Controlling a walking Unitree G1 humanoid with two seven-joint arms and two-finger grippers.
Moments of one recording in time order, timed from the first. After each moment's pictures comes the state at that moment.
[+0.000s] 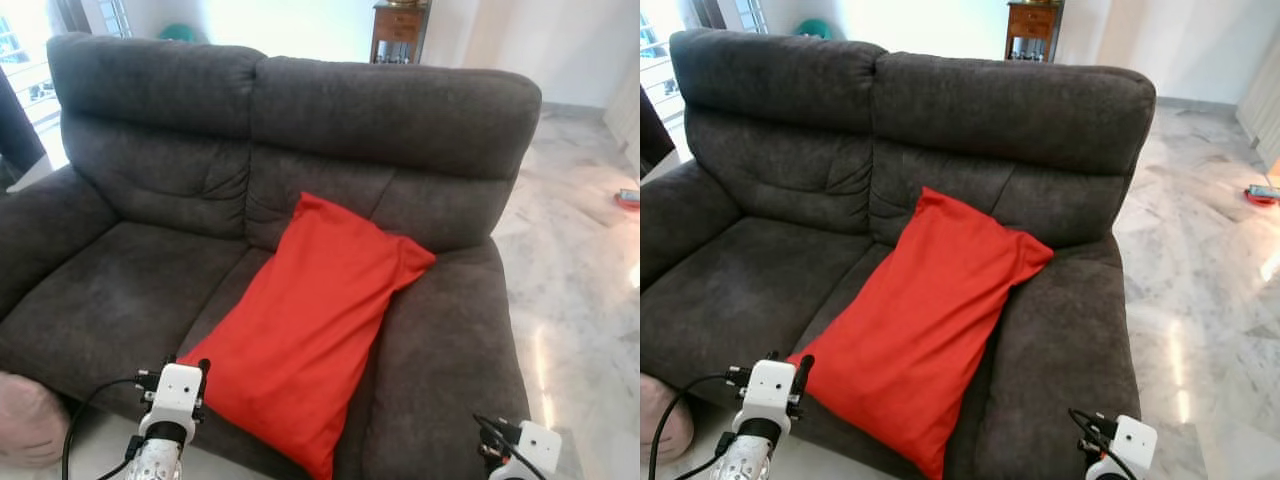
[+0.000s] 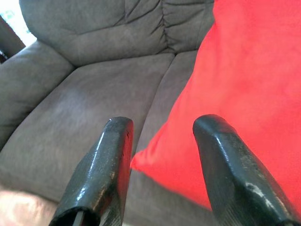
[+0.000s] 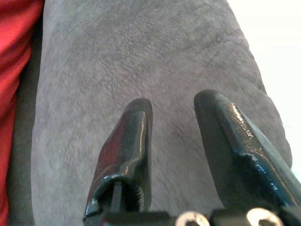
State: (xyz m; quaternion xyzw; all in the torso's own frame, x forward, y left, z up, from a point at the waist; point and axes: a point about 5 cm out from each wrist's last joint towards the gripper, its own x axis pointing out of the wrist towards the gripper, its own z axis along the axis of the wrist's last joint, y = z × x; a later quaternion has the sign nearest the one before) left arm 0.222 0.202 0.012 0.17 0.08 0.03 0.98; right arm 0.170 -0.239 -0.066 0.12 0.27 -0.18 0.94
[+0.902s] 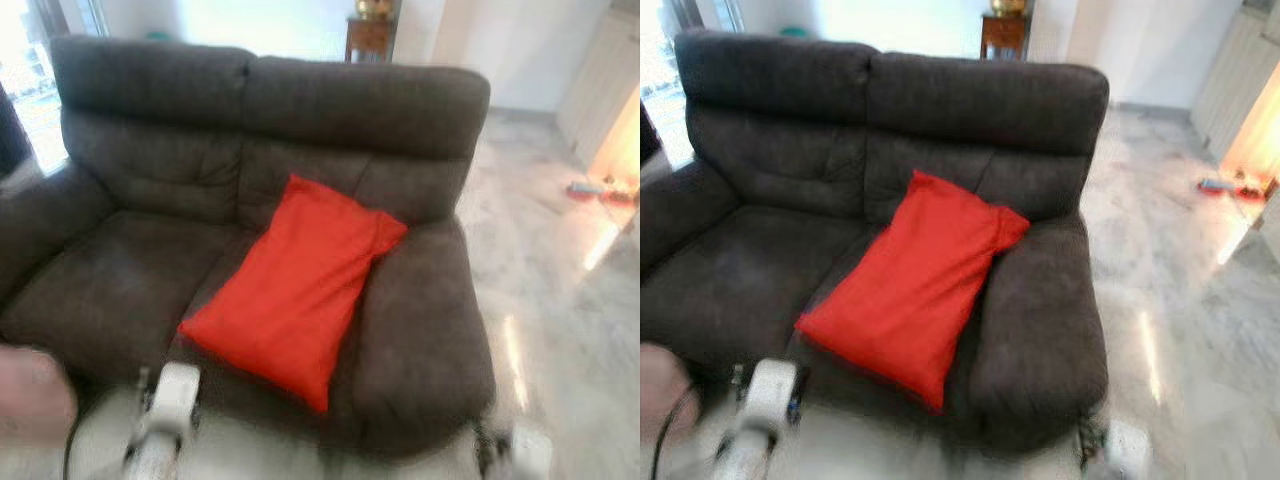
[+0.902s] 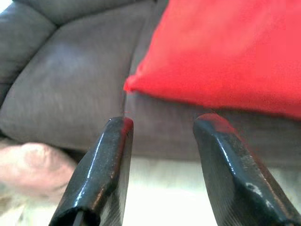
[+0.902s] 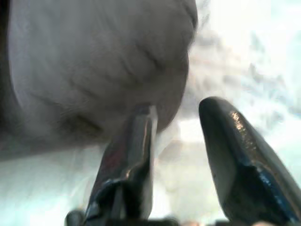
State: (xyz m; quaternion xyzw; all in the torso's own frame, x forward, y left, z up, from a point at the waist) left arm 0.213 0.214 -0.027 0.17 0.19 0.03 0.97; right arm 0.154 -0.235 -0.080 0.10 0.35 -0.17 0.91
